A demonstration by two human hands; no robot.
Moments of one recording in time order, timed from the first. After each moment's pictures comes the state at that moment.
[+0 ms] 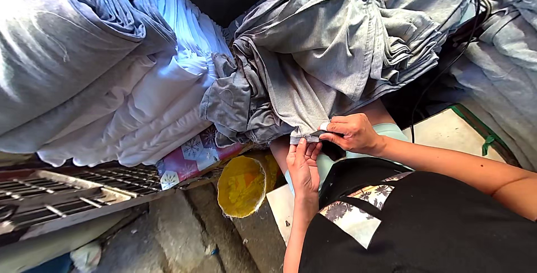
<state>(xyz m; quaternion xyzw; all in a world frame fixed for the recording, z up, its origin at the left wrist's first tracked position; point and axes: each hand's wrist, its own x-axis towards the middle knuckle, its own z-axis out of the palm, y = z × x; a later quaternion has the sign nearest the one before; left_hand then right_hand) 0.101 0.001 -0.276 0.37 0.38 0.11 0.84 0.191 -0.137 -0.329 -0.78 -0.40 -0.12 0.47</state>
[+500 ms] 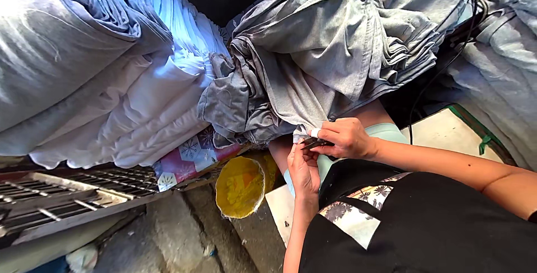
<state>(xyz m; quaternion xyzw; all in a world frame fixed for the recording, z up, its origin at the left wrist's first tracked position) 0.098 0.001 -0.284 0.38 0.35 0.10 0.85 0.185 -0.123 -0.323 -0.76 -0.46 -0.20 0.42</state>
